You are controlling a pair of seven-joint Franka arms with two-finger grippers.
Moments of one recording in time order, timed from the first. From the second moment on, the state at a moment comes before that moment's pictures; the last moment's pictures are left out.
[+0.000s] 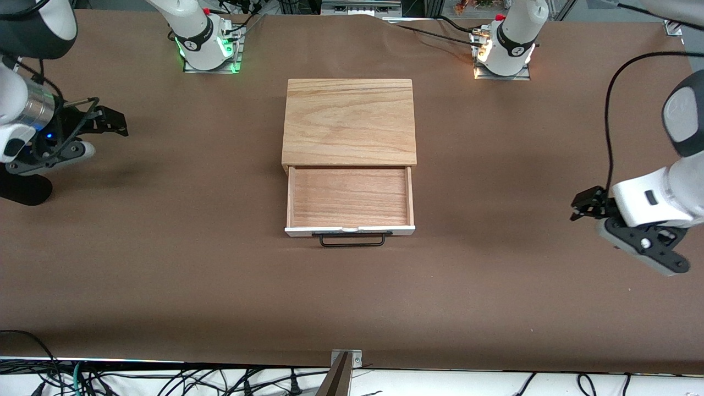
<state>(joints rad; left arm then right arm) -0.11 0.50 0.09 -1.04 0.00 1.59 0.57 0.07 0.02 -0.04 -1.73 -0.03 1.57 -0.21</state>
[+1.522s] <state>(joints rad) -0.08 0.23 0.03 -1.37 -0.03 1.41 0.04 0.07 0.01 -0.09 -1.73 0.04 1.62 0.00</state>
